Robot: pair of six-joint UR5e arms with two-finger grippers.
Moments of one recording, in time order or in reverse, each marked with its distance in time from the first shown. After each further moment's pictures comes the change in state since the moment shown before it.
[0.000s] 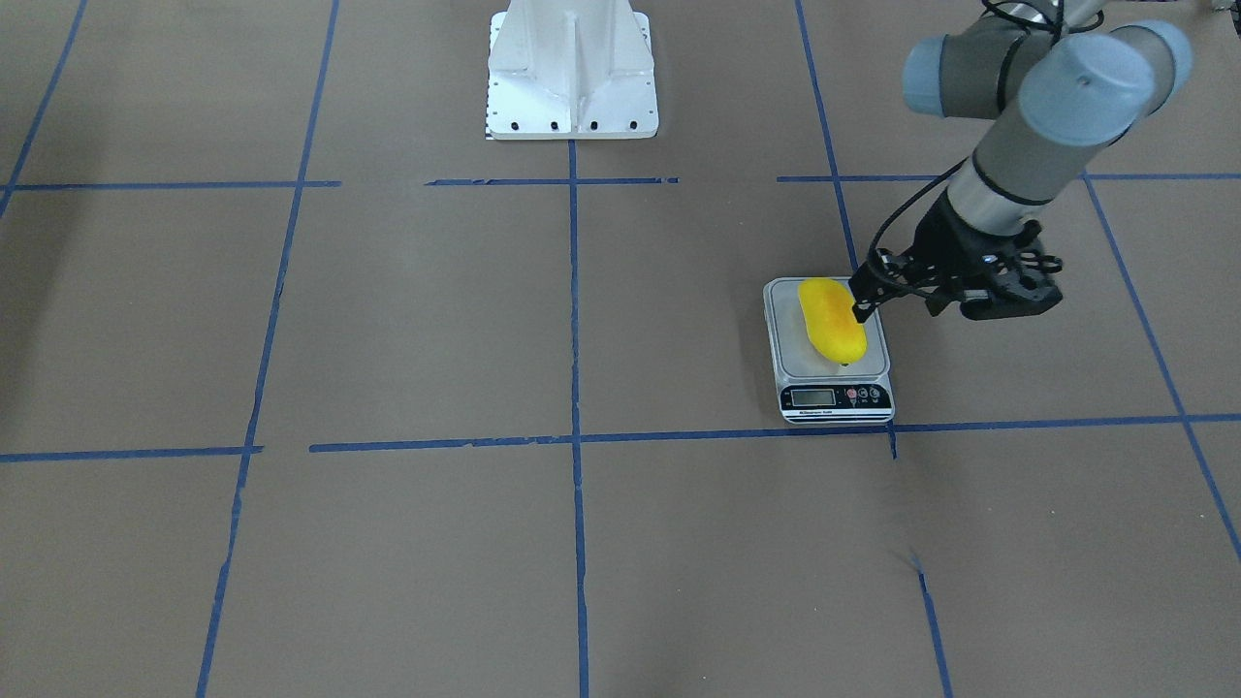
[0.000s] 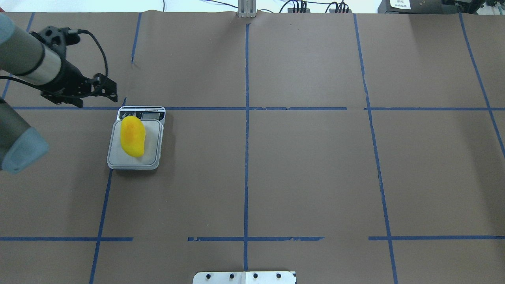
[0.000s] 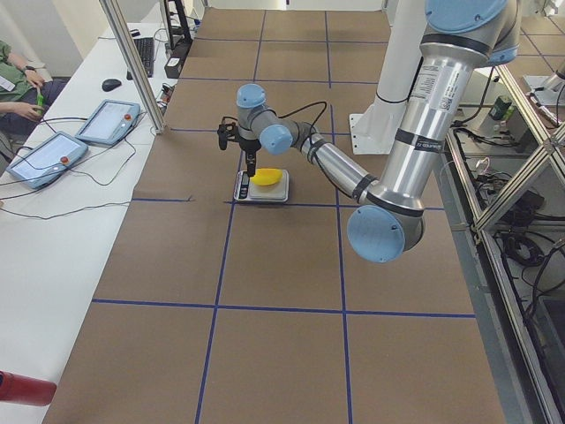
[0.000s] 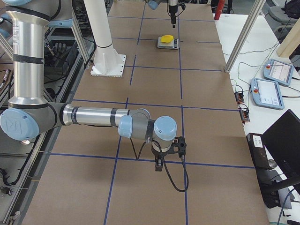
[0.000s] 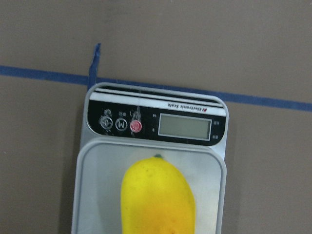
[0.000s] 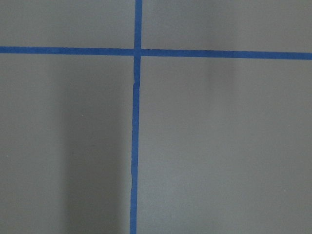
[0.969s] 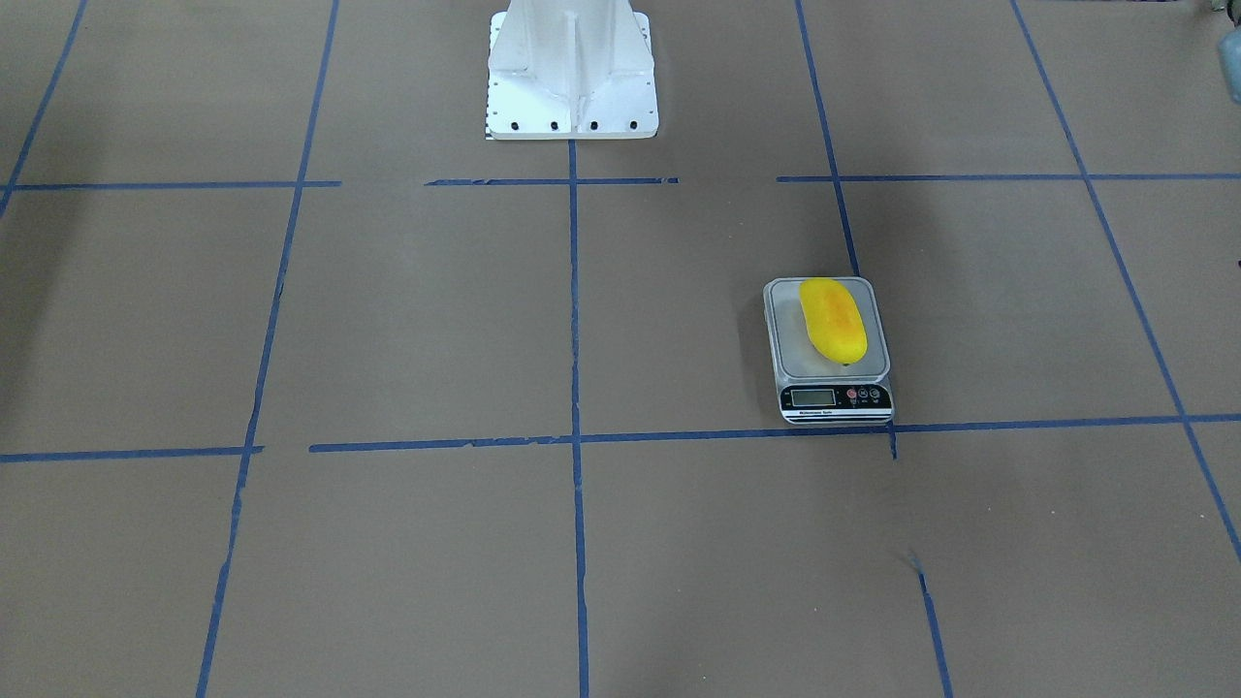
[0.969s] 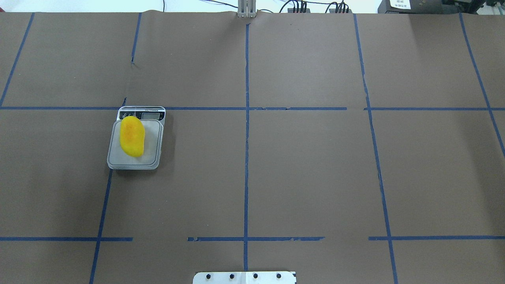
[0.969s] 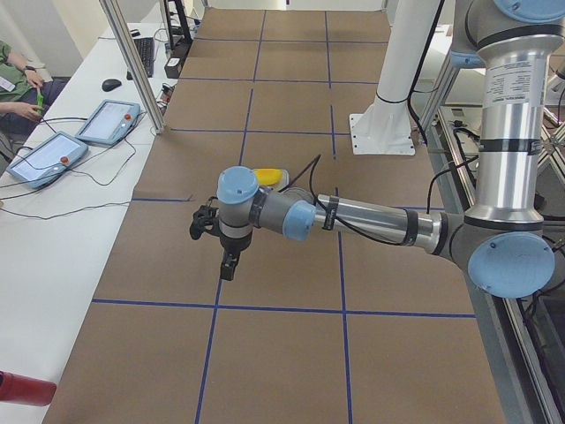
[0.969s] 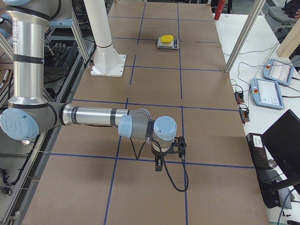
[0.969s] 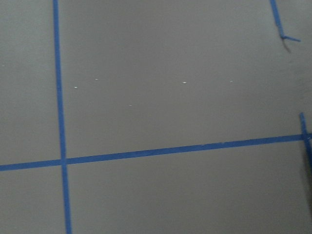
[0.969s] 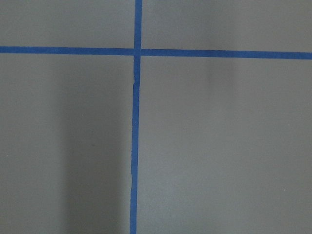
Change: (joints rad) left arm -0.513 0.320 0.163 0.000 -0.148 0.955; right arm 0.000 0.000 0.000 0.000 0.000 0.000
